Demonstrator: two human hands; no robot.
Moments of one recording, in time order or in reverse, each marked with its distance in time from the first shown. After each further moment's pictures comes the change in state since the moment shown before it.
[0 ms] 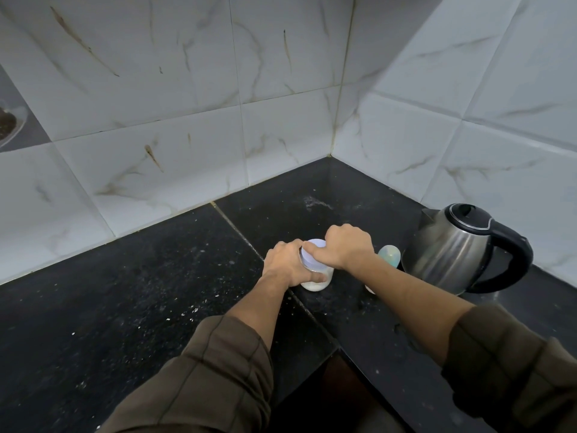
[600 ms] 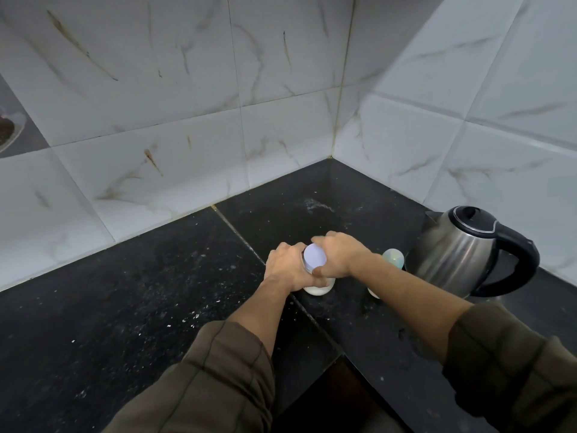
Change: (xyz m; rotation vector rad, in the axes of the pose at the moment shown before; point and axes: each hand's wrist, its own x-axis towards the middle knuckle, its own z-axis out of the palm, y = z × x) left_hand 0.000 0.004 -0.005 0.066 0.008 0.031; right_hand 0.022 0.005 0.017 0.002 -0.201 -0.230
